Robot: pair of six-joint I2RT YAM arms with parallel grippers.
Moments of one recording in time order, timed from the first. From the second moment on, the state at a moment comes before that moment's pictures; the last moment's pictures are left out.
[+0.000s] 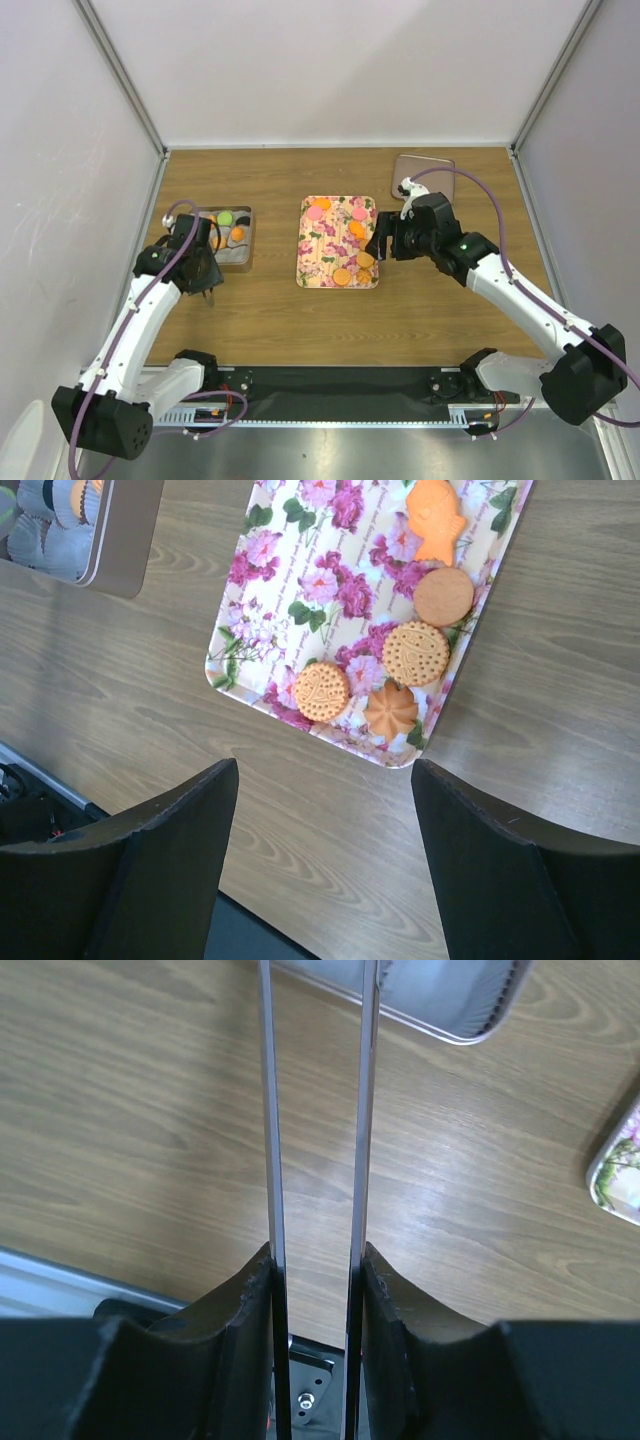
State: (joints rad) left arm -0.20 0.99 0.95 -1.07 -0.26 -0.55; right arm 0.55 1.19 0.98 -0.44 -0.14 0.43
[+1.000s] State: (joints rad) left arm -0.06 1.00 0.90 -1.07 -0.23 -0.53; right arm 0.51 1.18 0.93 -0.41 -0.16 0.43
